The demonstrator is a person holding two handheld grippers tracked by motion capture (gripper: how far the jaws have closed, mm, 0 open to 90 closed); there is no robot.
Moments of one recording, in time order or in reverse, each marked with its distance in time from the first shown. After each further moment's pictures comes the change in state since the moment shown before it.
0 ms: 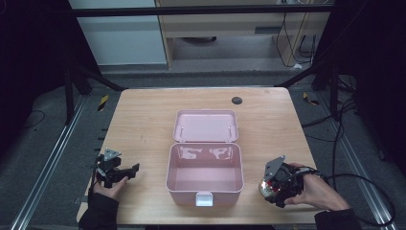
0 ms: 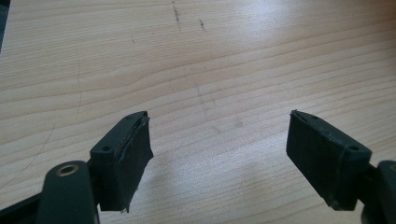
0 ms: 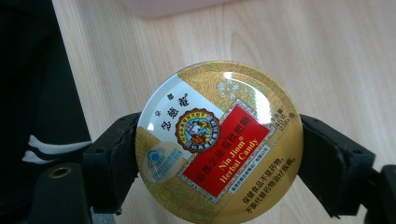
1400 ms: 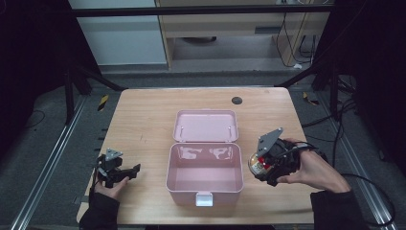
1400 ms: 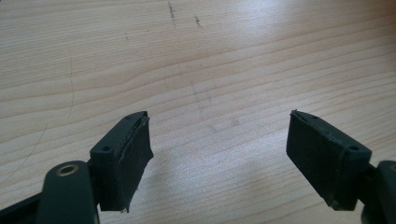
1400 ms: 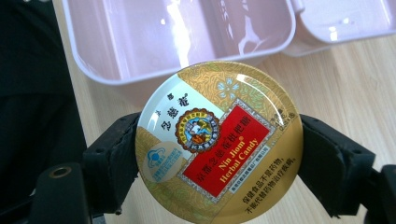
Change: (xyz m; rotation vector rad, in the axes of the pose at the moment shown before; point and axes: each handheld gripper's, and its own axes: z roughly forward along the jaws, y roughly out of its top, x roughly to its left) left arm -0.002 0.000 0.003 0.013 -0.006 0.011; right arm -0.016 0.064 -0.070 -0.101 -0.064 -0.026
